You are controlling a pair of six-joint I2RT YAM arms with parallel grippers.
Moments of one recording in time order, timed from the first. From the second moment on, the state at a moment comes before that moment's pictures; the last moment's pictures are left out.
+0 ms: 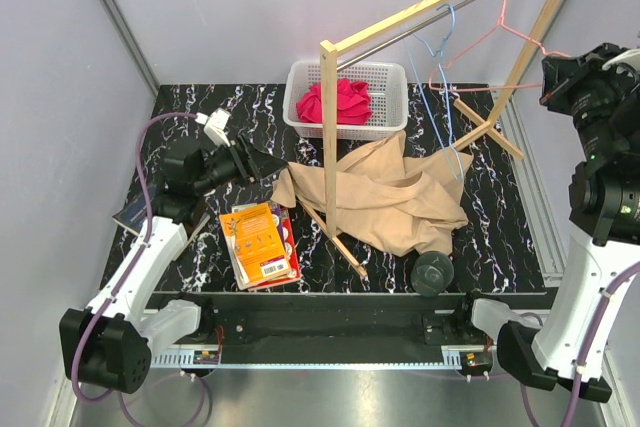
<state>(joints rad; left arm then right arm) -0.19 1.03 0.79 0.01 0.68 -0.73 -0.20 1.13 1.96 -0.73 -0.17 0.28</state>
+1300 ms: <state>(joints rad) -0.31 1.21 0.83 -0.02 0.70 -0.66 -0.21 0.98 0.80 -0.53 -0.36 0.69</state>
